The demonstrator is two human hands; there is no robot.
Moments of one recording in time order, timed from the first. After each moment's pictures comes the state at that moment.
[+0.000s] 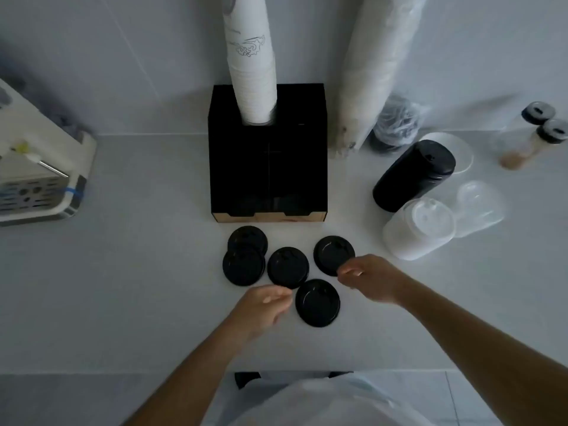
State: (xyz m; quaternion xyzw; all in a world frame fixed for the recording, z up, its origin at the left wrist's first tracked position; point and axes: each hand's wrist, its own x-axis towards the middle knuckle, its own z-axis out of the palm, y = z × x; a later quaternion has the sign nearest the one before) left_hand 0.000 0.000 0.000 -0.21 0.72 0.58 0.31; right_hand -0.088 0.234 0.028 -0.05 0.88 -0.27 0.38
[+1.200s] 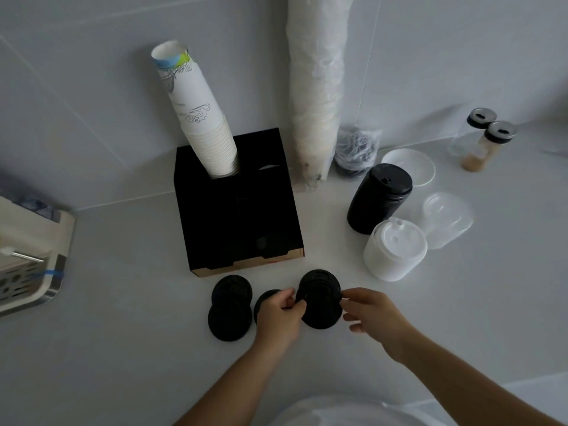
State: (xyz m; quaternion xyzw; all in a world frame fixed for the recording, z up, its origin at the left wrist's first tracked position) left_hand -0.064 0.067 -0.003 -0.24 0.79 0.54 0.17; right_hand -0.064 0.252 0.016 0.23 0.71 -0.59 0.29
